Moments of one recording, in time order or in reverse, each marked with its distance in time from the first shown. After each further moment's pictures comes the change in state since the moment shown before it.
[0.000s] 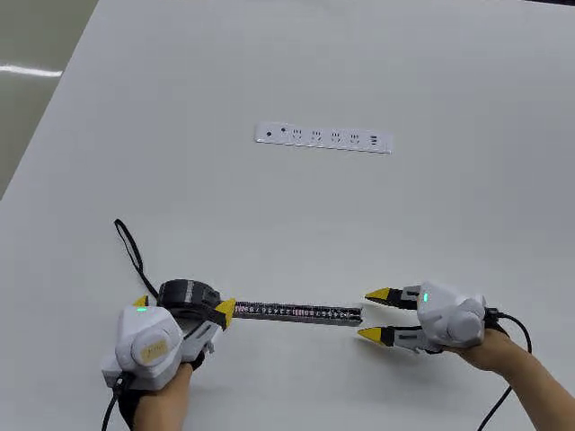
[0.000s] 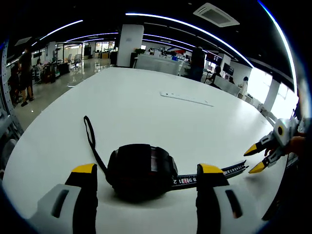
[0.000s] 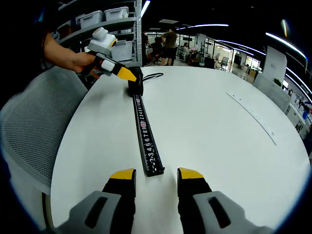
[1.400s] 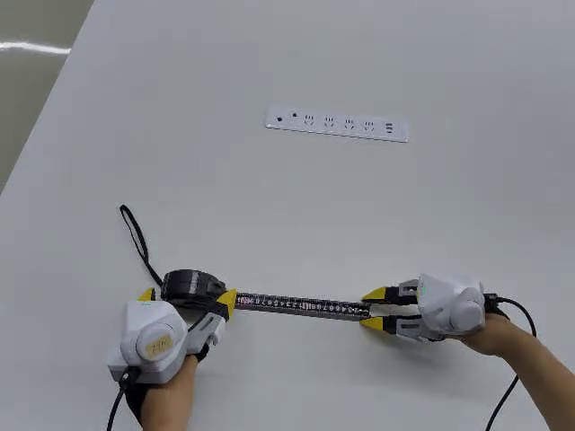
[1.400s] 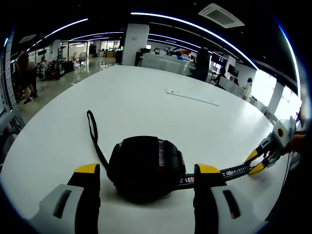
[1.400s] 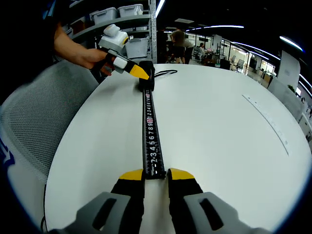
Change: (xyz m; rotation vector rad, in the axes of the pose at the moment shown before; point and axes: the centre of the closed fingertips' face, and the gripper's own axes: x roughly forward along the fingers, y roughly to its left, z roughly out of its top) left arm 0.008 0.006 -0.010 -0.025 0.002 0.036; right arm 0.018 0.005 -0.005 -0.059 0.000 0.120
